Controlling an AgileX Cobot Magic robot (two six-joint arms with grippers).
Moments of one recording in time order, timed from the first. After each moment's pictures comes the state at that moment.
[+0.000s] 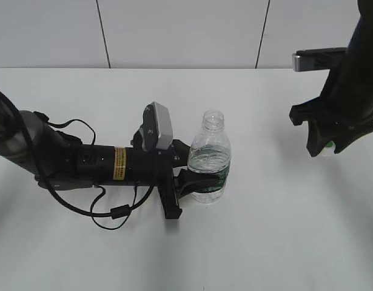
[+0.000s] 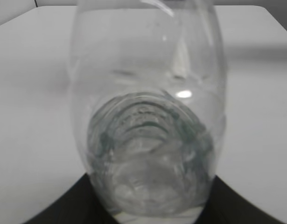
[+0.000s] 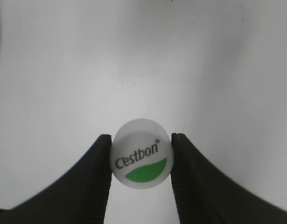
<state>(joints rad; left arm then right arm) -0.46 2.24 -0.98 1.12 -1.06 -0.33 0.30 1.79 -1.26 0.05 1.06 -0.02</state>
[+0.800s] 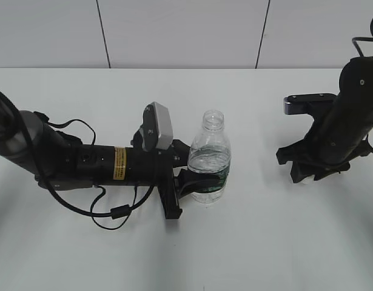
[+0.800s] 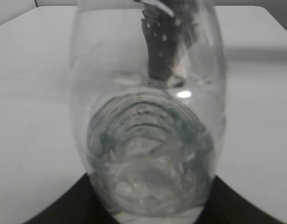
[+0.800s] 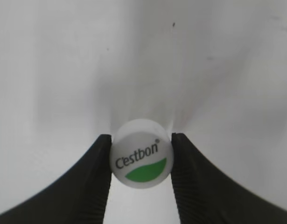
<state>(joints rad) -0.46 2.24 -0.98 1.12 -1.07 -0.33 0.27 1.91 -1.01 0.05 0.57 -0.01</state>
